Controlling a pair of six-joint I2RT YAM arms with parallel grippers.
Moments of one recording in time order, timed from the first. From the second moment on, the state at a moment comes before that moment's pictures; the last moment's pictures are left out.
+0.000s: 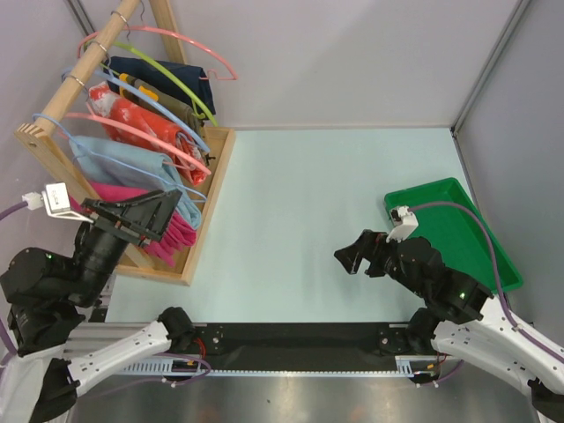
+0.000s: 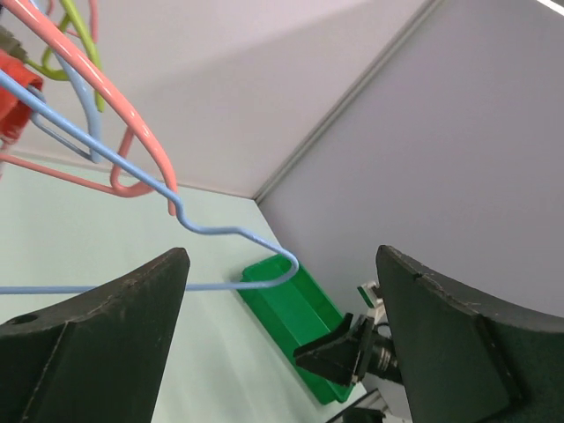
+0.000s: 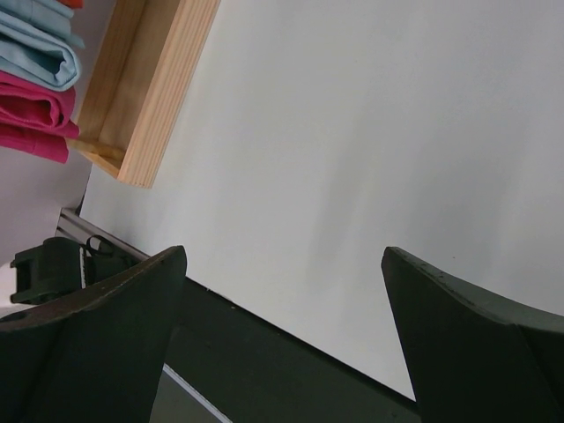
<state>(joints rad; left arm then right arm) -0.90 0.48 1.28 -0.54 -0.42 -0.61 0.89 0.54 0.66 -0.53 0.22 0.77</state>
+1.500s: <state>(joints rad) -0.90 0.52 1.15 -0.22 -0.88 -0.53 0.89 0.51 0.66 -0.52 0.18 0.82</state>
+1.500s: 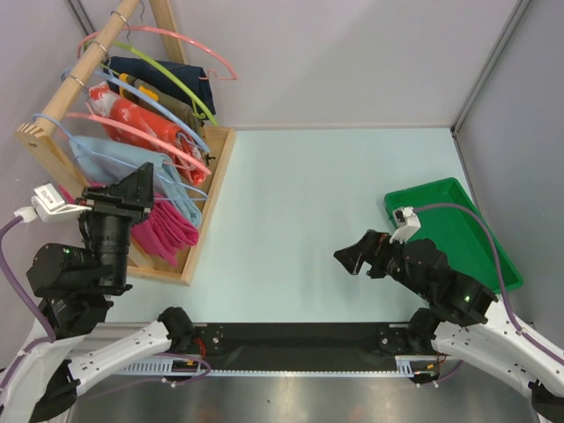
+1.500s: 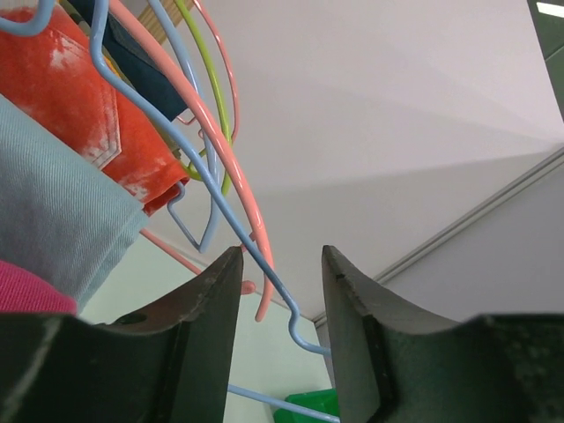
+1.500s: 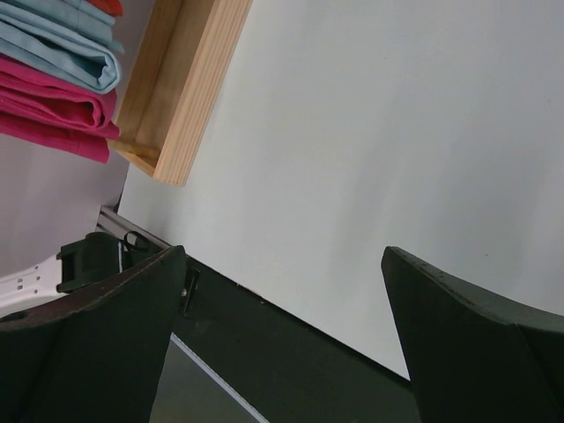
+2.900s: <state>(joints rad) -0.86 0.56 1.07 -0.04 -0.89 -0.44 0.90 0.48 0.66 -0.52 0.18 0.84</state>
